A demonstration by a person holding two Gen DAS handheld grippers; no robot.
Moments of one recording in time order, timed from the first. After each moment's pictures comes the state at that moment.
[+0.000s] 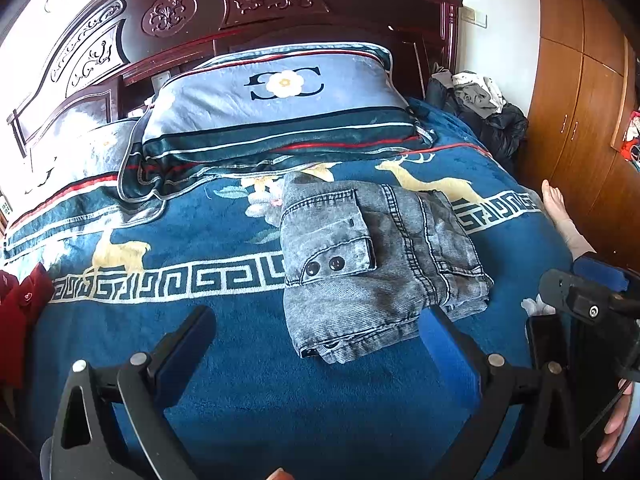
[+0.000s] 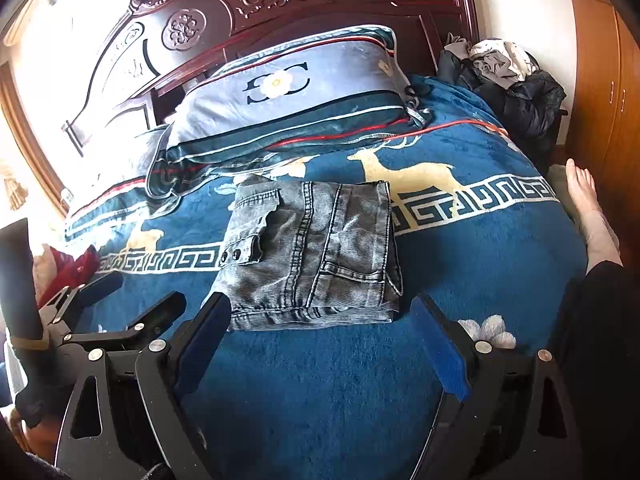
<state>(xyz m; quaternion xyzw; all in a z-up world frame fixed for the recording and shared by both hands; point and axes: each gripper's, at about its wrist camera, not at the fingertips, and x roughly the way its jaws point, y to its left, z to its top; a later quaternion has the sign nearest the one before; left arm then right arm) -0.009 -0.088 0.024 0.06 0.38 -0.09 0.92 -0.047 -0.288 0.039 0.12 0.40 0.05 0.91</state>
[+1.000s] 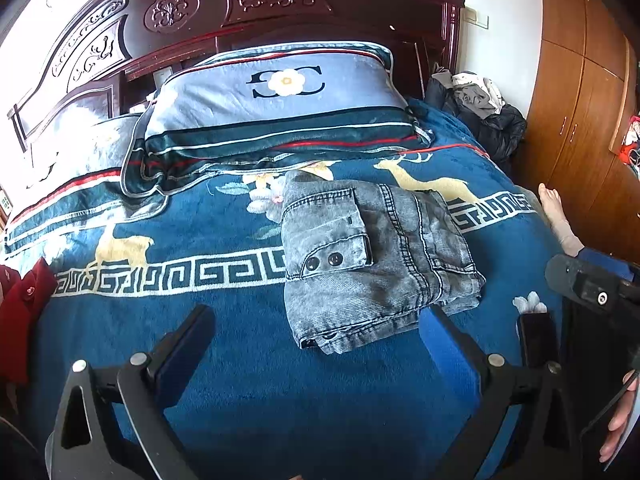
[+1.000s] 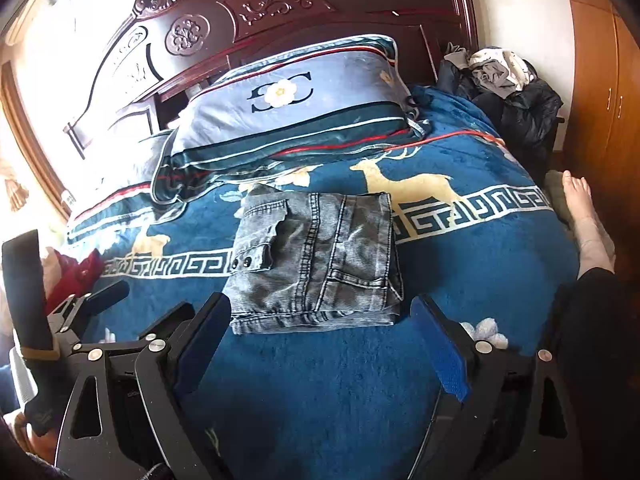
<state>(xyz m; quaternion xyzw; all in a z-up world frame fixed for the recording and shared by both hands) -0.017 -0.085 0.033 0.05 0.39 -0.10 0.92 -0.053 -0.282 0.058 0.11 0.40 0.04 0.91</state>
